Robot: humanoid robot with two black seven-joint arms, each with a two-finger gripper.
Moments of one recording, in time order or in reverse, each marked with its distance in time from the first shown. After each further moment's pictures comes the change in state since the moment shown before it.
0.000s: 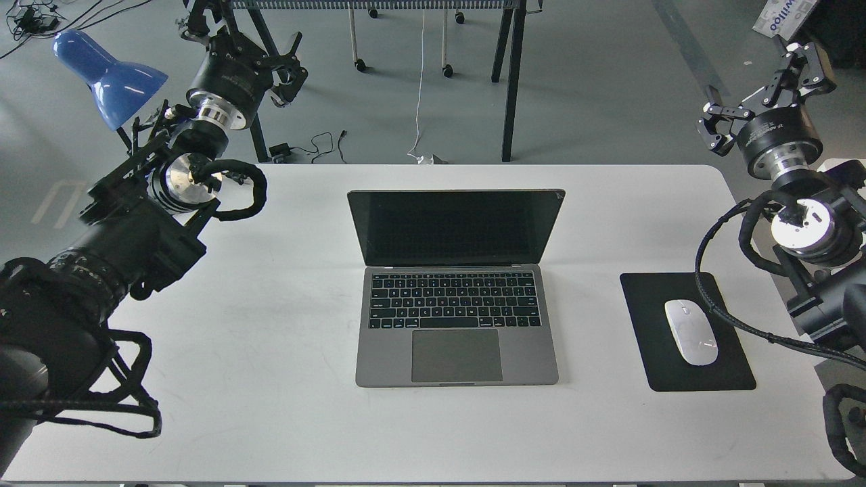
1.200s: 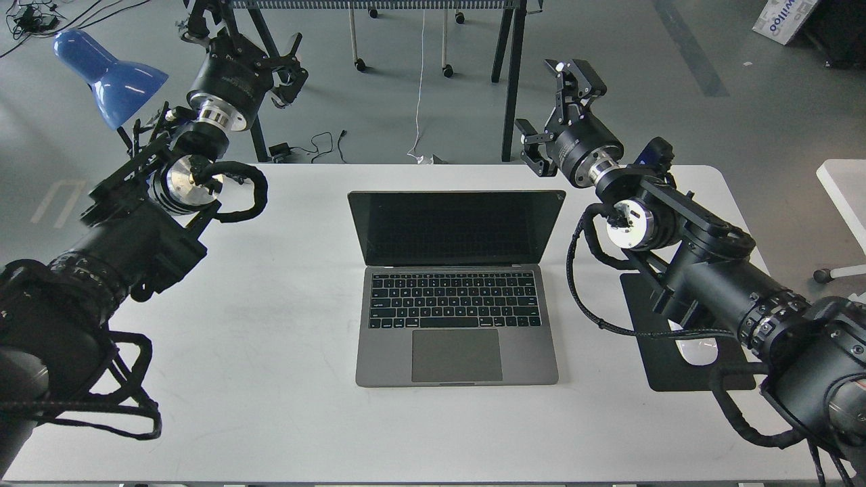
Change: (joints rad) left arm 0.006 0.000 -0.002 -0.006 -0.002 0.000 -0.008; right arm 0.203 0.320 -0.456 -0.134 -0.017 -0.031 0.010
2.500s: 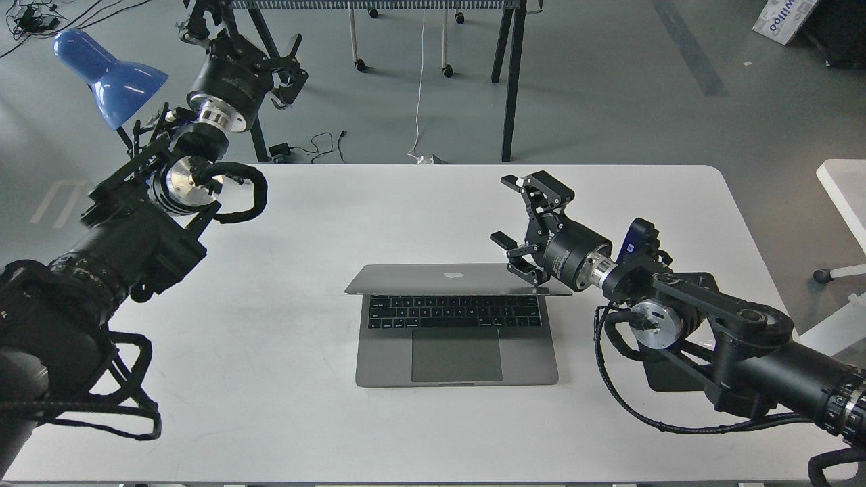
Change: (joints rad) left arm 0.002 0.001 0.000 0.000 0.000 0.000 0.002; right arm -0.227 -0.263 -0.255 0.491 -0.055 -0.013 -0.023
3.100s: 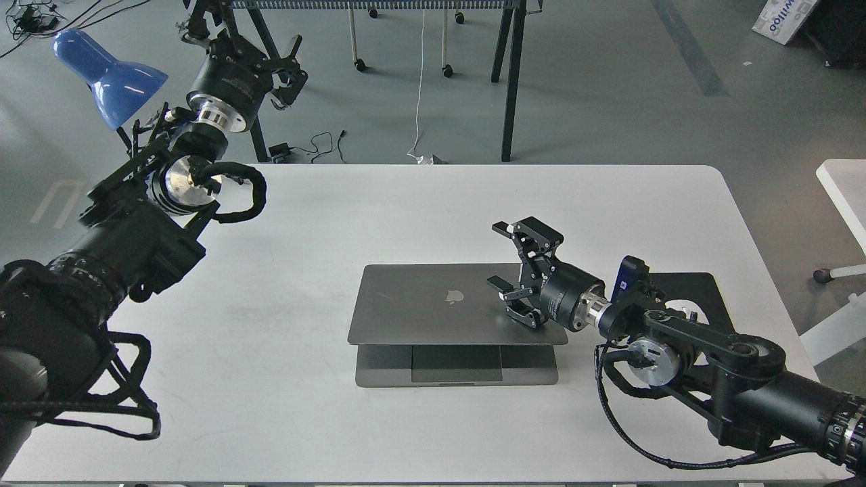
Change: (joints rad) left arm 0.001 0.002 0.001 0.000 0.001 0.000 0.007; right arm -0.083 0.003 -0.044 0.011 -0.045 0.000 0.003
